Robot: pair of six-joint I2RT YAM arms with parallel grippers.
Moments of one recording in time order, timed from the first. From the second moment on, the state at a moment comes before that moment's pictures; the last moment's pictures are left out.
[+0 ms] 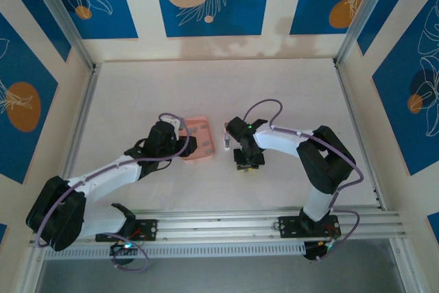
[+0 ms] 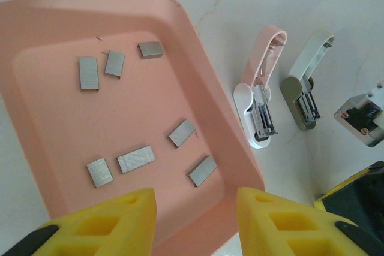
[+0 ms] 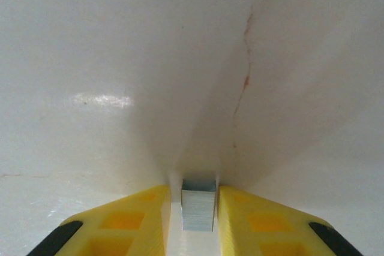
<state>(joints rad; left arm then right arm) -0.60 1.22 0.58 -0.02 0.10 -0.57 0.71 1.74 1.03 -0.85 -0.06 0.65</state>
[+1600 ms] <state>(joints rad) -0.60 1.18 0.56 -0.02 0.10 -0.57 0.71 1.77 1.07 -0.88 -0.04 0.65</state>
